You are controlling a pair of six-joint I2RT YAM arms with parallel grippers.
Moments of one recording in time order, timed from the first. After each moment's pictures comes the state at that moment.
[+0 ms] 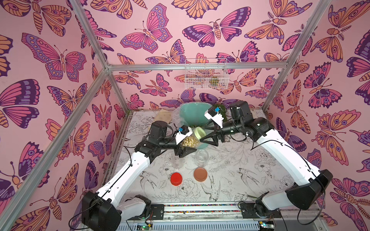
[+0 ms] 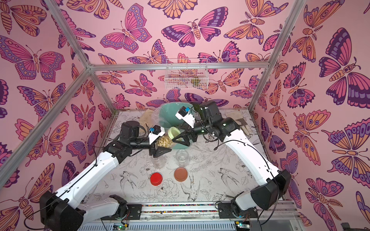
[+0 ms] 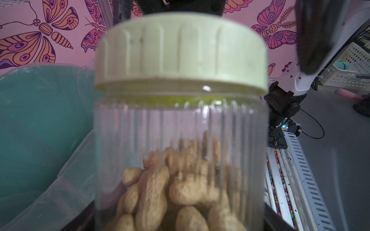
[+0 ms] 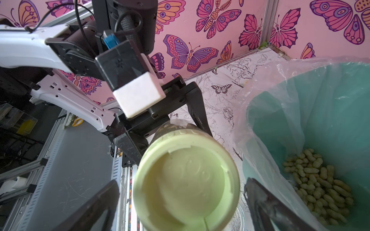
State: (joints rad) left arm -0.43 1.20 1.03 -0.35 0.84 0.42; right arm 0.55 1.46 1.59 -0.75 -0.82 -0.17
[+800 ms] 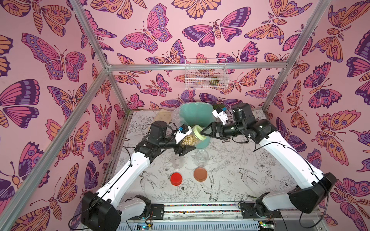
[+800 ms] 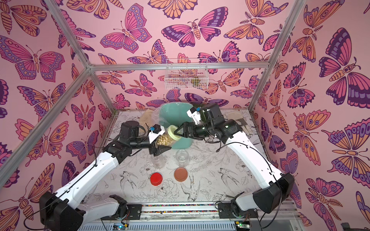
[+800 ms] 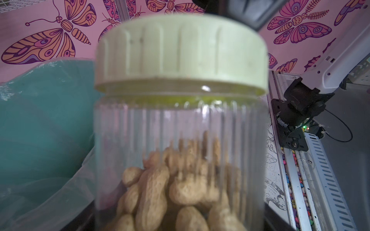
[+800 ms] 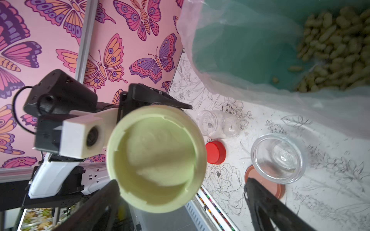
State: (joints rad) left arm -0.43 1.19 1.02 -0.34 0.75 0.42; right arm 0.55 1.42 1.51 -0.78 -0.67 0.63
